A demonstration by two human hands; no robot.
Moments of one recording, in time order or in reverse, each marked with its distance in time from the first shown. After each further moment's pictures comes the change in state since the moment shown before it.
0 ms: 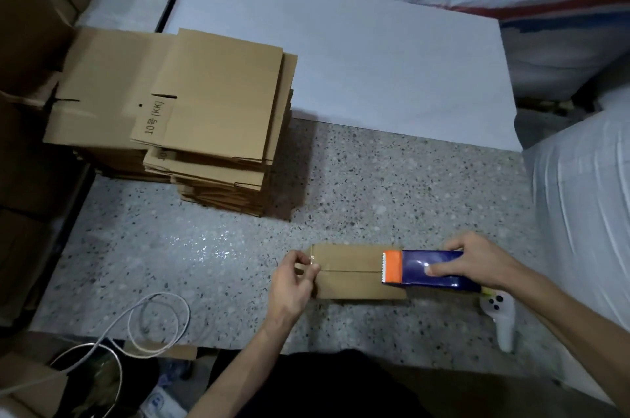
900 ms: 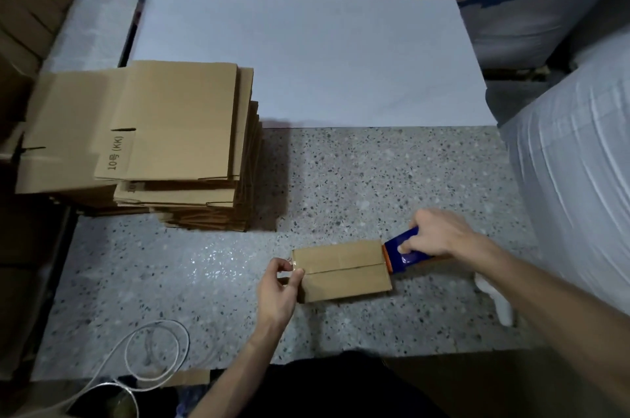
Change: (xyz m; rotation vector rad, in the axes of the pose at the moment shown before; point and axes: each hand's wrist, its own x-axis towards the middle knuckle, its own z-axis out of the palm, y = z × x) left_hand -0.007 0.017 -0.002 -0.049 -0.007 -0.057; right_hand 0.034 -0.010 0.008 -0.414 0.082 0.075
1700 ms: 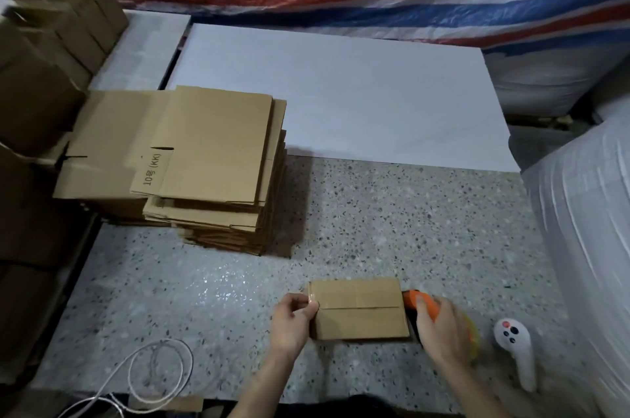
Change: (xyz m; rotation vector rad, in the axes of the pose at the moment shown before) left_hand 0.001 0.016 0.001 -0.178 -0.006 -0.273; right_hand -0.009 -0.019 0.145 0.627 0.312 0.499
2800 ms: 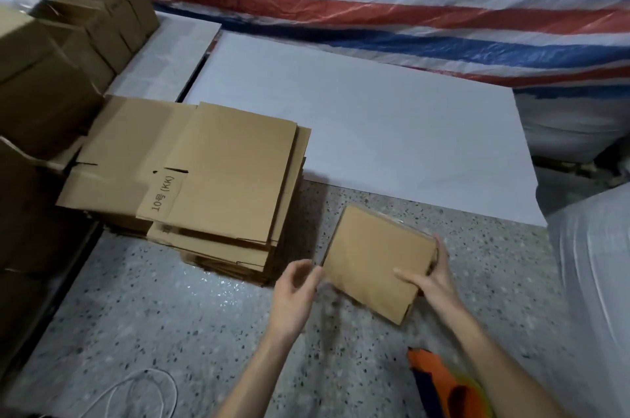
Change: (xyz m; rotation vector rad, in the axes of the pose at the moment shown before) left_hand 0.034 0.116 -0.010 -0.061 -0.003 0.238; right_hand 0.092 -0.146 -0.050 0.591 -0.335 -0.313
